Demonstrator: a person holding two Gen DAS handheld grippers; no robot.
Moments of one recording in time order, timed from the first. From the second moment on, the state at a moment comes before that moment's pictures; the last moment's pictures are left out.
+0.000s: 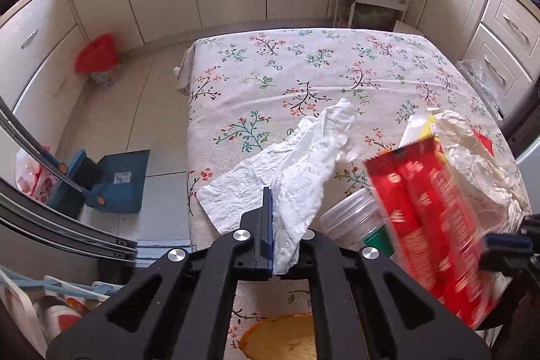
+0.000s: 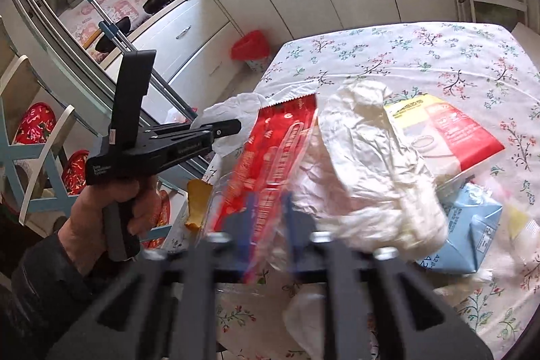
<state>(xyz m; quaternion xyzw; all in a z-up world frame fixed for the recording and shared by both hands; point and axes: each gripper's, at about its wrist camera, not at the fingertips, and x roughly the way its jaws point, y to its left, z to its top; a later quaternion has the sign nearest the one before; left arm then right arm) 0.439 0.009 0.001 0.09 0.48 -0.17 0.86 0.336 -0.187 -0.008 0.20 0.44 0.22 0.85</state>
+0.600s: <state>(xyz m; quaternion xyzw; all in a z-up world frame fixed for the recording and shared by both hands) 0.433 0.002 0.002 0.10 0.48 -0.17 0.86 0.378 -0.183 -0.027 0.29 0.48 0.26 0.79</state>
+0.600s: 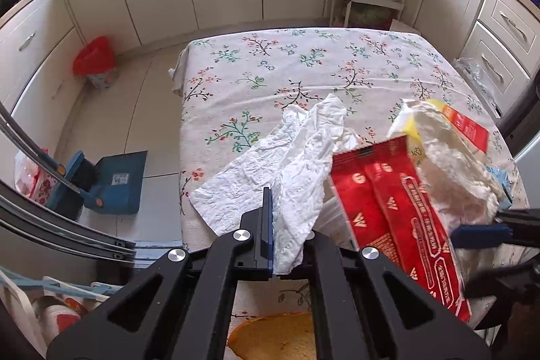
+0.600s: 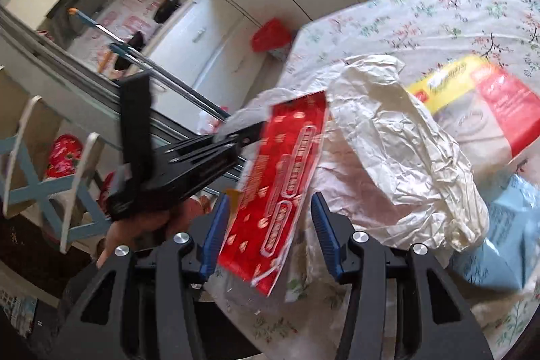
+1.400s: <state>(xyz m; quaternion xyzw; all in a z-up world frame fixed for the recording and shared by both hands) 0.427 -0.022 -0.011 0.14 0.49 -0.18 0.84 0.405 -0.181 -0.047 0.35 0.50 0.28 0.74</state>
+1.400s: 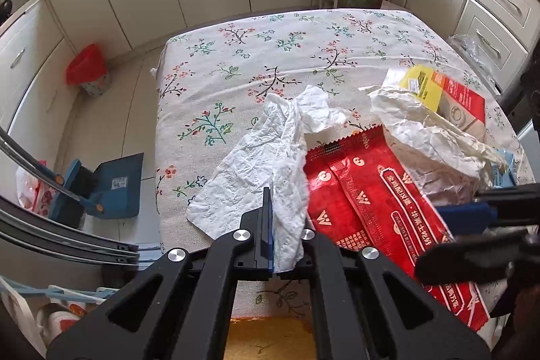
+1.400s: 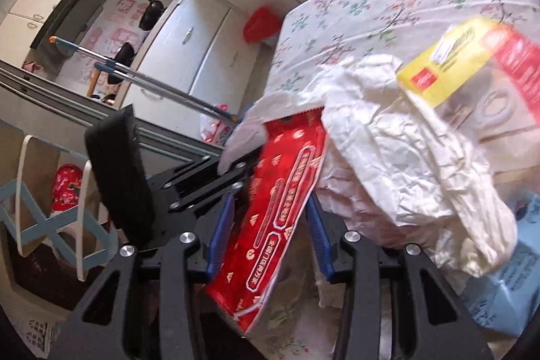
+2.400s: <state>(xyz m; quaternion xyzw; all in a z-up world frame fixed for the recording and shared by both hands) 0.378 0.036 0.081 0.01 0.37 -0.15 0.91 0.341 -0.232 0.009 0.39 0.37 0.32 0.78</state>
